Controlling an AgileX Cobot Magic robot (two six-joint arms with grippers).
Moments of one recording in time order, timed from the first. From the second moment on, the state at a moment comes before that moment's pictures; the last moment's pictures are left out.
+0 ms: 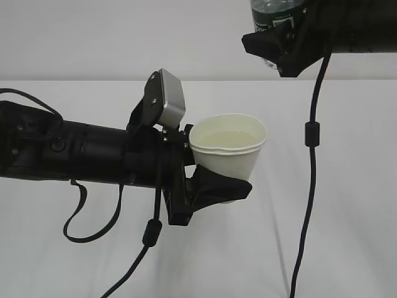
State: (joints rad) left arm -0.58 1.80 -0.88 1.20 -0.88 -0.75; right arm 0.25 1.49 -1.06 -1.51 -0.43 0.97
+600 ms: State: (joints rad) left arm -0.58 1.80 -0.88 1.20 -0.88 -0.75; right arm 0.25 1.52 -1.06 -1.50 -0.38 0.97
